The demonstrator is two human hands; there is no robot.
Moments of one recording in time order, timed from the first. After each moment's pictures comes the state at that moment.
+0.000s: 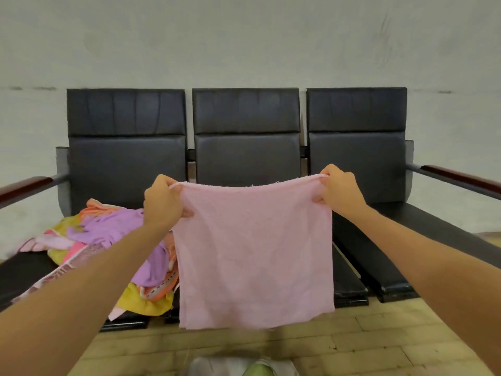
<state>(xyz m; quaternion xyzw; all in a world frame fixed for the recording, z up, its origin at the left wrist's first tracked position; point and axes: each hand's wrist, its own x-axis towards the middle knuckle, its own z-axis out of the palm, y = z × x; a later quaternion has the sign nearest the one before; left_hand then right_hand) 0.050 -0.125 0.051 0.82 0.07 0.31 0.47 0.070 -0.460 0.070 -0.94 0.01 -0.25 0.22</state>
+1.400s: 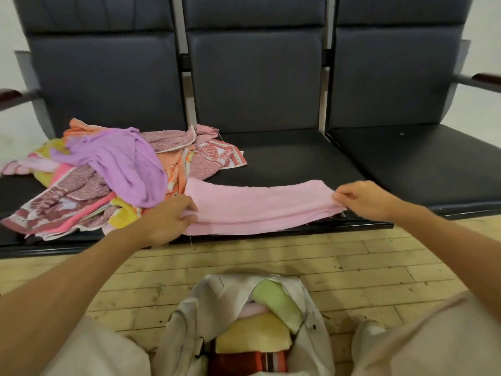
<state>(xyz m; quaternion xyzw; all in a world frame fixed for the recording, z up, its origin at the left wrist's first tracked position) 0.026 -0.084 -0.123 0.96 -0.13 0.01 0.24 0.049 -0.493 -0.105 -0.98 -0.11 0.02 0.15</state>
